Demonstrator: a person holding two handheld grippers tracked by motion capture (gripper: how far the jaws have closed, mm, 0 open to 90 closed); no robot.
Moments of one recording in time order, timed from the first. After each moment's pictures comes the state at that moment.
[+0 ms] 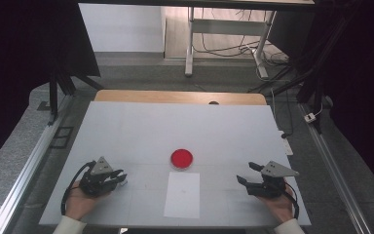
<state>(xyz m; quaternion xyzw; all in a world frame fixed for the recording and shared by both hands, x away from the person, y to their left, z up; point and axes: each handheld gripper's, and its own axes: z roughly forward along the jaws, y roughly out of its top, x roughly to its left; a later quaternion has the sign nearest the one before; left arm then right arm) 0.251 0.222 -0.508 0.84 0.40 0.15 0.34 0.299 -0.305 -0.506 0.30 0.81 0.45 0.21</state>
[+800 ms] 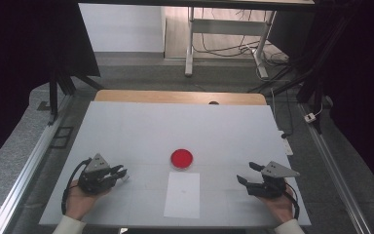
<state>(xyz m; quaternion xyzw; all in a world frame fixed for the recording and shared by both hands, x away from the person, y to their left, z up) 0.250 0.223 -0.498 0.80 0.42 0.16 0.39 0.298 -0.306 -0.505 0.30 0.81 0.46 0.22</state>
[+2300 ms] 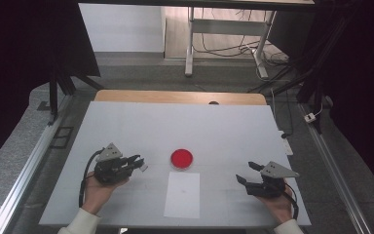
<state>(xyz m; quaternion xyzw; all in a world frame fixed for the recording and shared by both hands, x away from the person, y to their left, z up) 0.270 0.185 -0.475 0.78 0.41 0.13 0.46 0.297 -0.303 -0.504 0.30 0.80 0.46 0.22</state>
